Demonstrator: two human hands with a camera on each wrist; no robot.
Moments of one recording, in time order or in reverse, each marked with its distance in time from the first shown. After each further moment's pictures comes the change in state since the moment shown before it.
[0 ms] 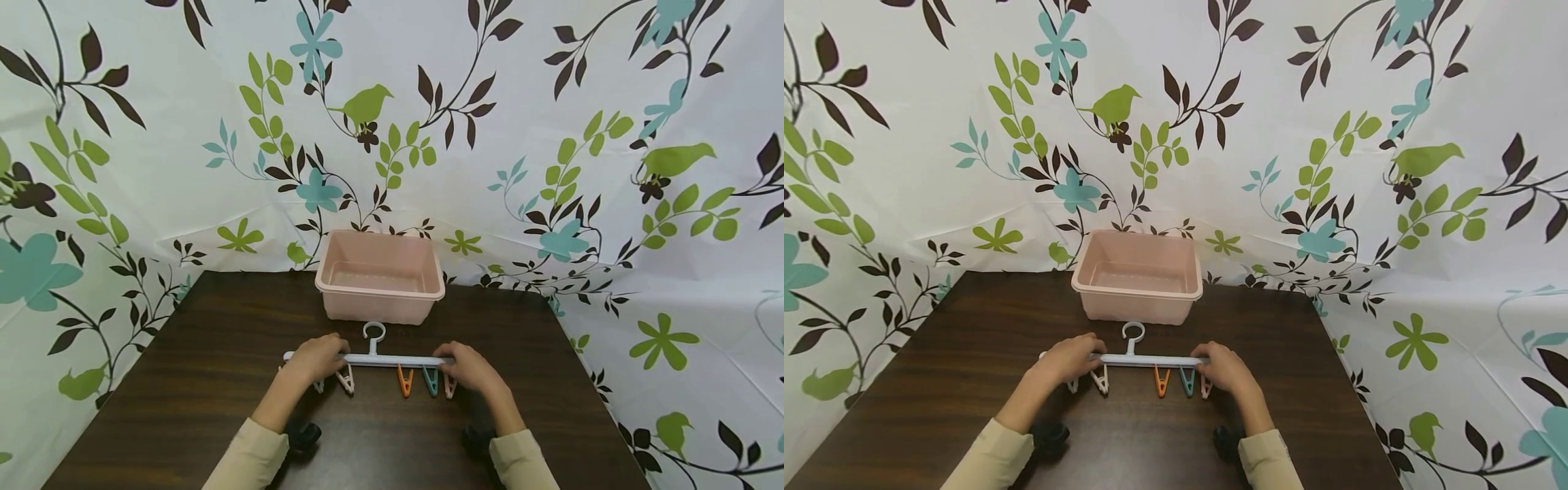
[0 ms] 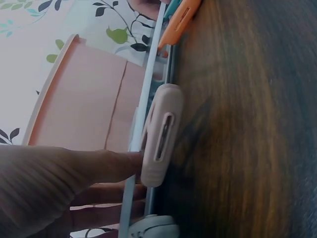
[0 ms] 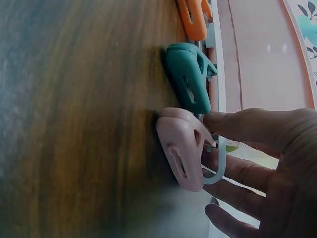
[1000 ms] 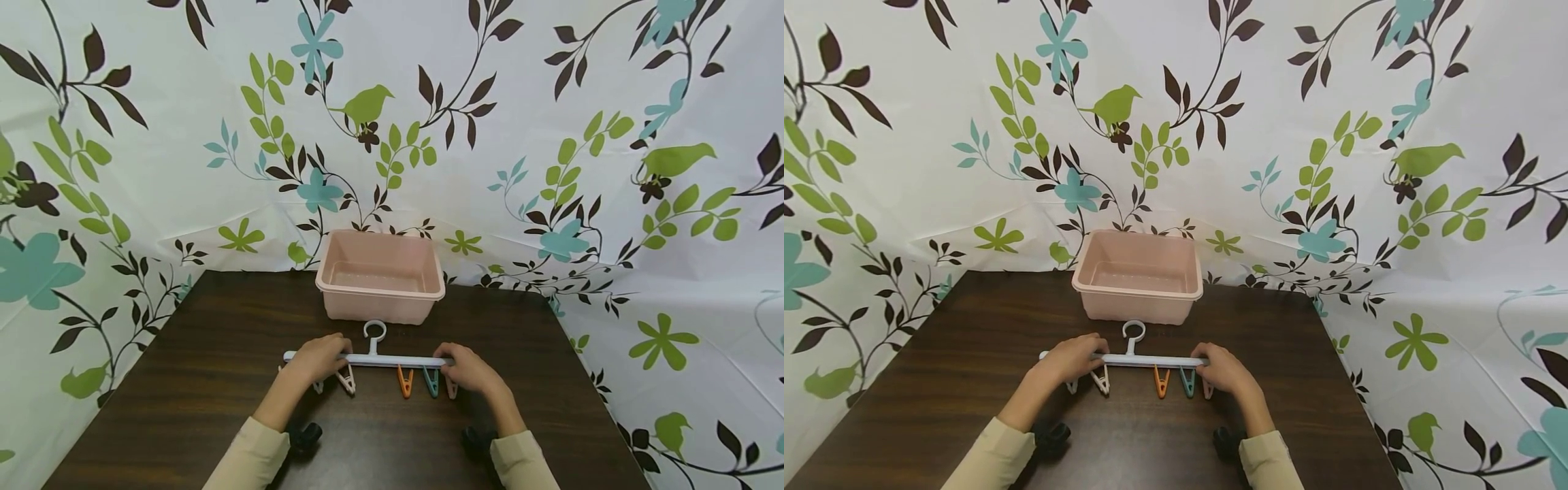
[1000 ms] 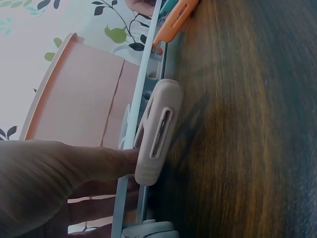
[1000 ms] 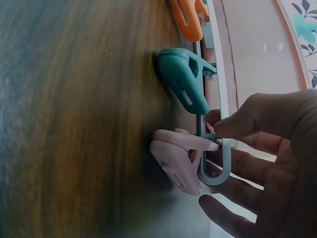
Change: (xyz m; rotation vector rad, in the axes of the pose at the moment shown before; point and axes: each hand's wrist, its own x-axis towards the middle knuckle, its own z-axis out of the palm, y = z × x) left_hand 0.004 0.000 0.006 0.003 0.003 0.013; right_hand -0.004 0.005 -0.001 0.212 -0.124 -0.026
